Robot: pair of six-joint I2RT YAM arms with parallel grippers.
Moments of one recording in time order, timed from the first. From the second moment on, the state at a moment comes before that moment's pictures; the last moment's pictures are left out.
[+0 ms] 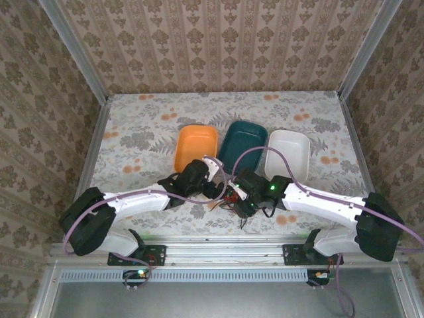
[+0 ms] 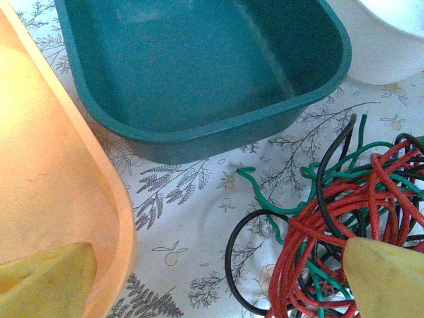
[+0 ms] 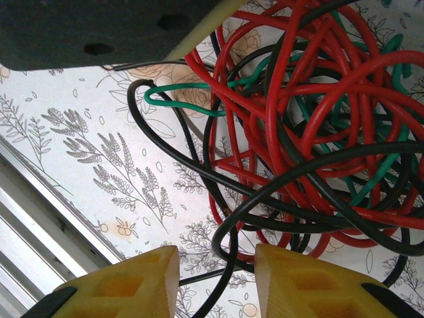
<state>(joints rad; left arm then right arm) -0.93 1.39 0.65 0.06 -0.04 -0.15 0.92 1.30 0.81 -0.69 -0.04 0.24</state>
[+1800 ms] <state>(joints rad) -0.94 1.58 0.78 0.01 -0.06 0.03 0.70 0.98 0.89 -0.52 -0.11 0.31</state>
